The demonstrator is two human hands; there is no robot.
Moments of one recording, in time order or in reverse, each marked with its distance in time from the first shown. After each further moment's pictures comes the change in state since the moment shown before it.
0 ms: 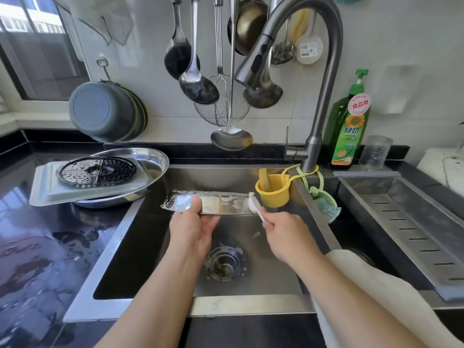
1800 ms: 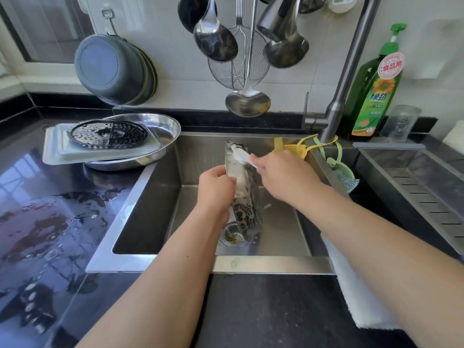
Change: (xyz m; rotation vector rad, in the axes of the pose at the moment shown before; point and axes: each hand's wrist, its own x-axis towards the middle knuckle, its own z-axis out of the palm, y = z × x) left_hand -0.020 -0.005 -0.001 0.787 -0.146 0.150; right_hand 0.028 -0.054 -0.016 -0.382 0.012 -0.305
